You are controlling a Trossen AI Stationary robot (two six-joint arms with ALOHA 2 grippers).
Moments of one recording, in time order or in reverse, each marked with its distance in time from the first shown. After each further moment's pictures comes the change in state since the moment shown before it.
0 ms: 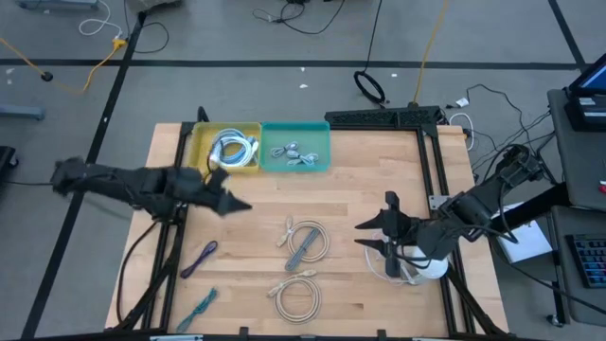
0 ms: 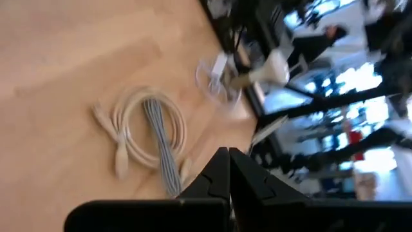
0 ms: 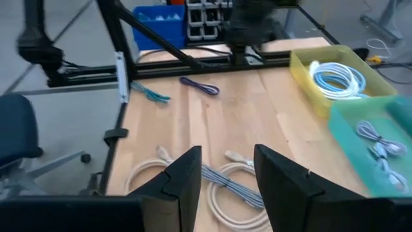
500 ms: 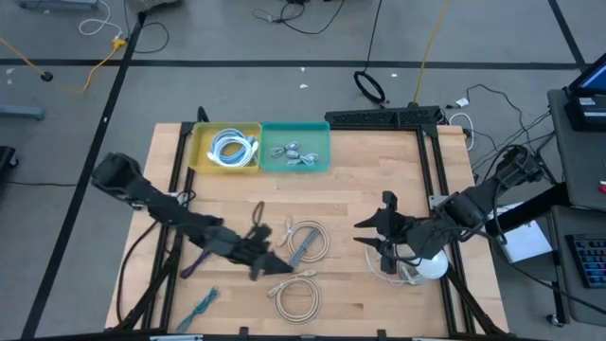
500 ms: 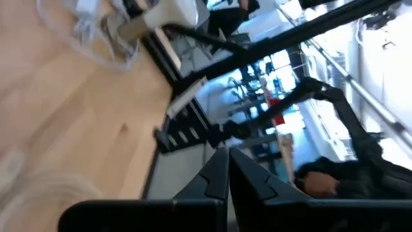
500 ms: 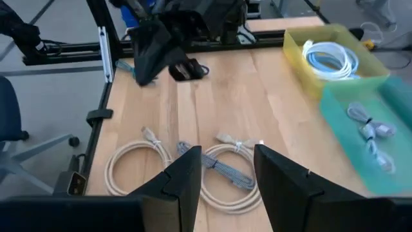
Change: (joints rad) left arm -0.358 0.721 0.109 0.915 -0.137 -0.033; right arm -0.036 0.000 -0.048 -0.035 -0.035 0.020
